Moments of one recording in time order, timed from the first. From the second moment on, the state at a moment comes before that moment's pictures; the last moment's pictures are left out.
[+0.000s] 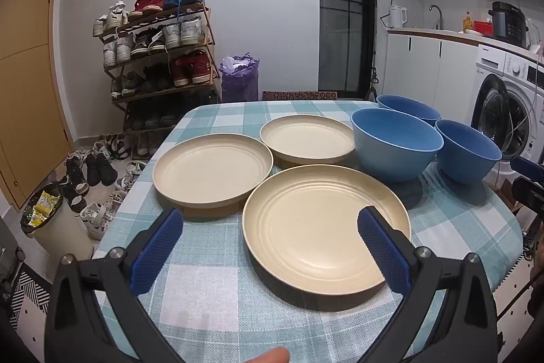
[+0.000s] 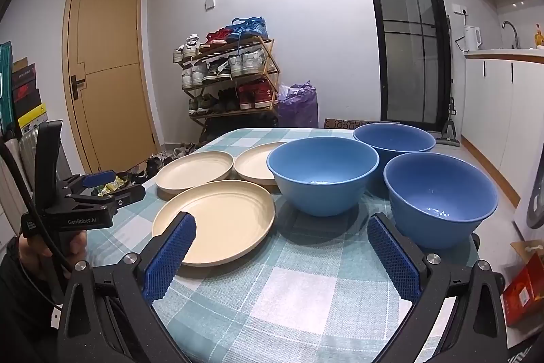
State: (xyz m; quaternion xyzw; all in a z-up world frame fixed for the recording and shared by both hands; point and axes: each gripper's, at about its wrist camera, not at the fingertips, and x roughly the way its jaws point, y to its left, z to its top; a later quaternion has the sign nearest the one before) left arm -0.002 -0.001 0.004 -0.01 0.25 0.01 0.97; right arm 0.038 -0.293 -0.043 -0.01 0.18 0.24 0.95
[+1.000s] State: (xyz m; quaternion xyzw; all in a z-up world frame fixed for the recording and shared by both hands) left arm -0.001 0.000 0.002 -0.01 0.25 0.01 0.97; right arm 0.038 -0.297 -0.045 -0.01 0.18 0.24 0.95
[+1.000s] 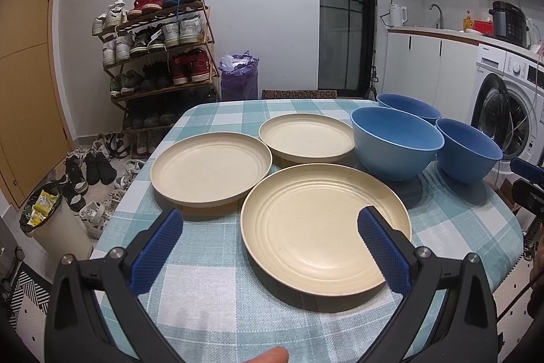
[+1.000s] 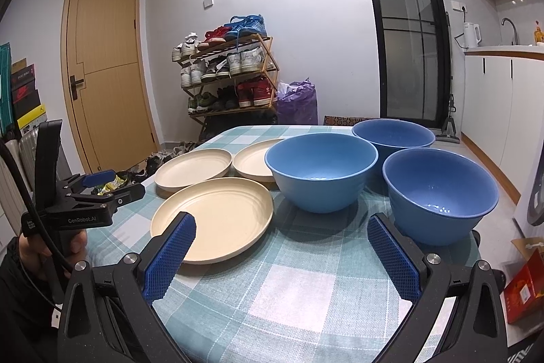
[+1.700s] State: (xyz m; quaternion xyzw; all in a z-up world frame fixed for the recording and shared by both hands) left arm 0.024 -0.003 0.016 -0.02 0.27 0.00 0.96; right arm 0.050 -0.309 -0.016 0.02 0.19 0.25 0.95
